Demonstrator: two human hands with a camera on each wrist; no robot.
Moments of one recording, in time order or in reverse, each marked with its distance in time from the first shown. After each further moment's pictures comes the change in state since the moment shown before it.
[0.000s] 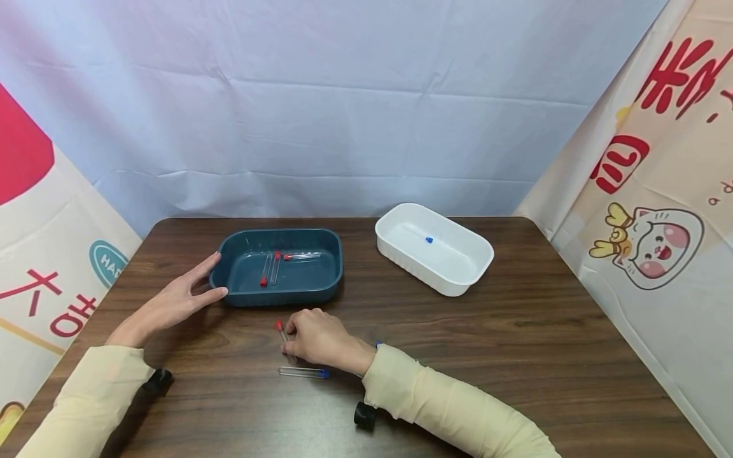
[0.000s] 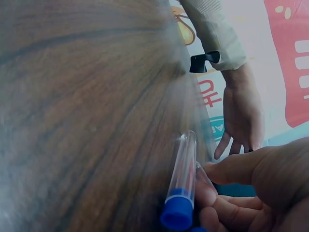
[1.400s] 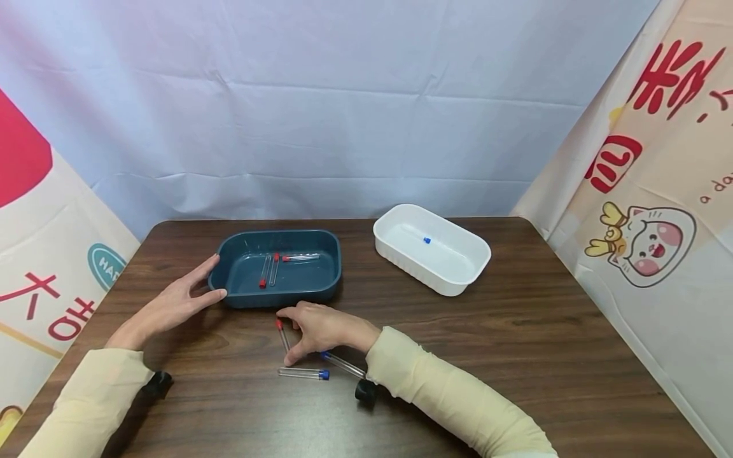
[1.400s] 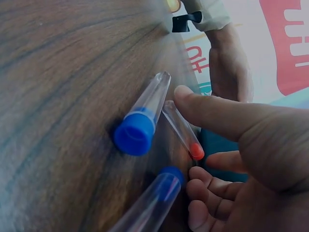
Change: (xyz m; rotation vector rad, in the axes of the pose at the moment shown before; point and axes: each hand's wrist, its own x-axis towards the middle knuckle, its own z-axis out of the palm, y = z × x) left_hand 0.001 0.001 0.002 0.009 0.002 -0.020; right_hand 0.017 0.018 -0.021 -0.096 -0.236 -0.179
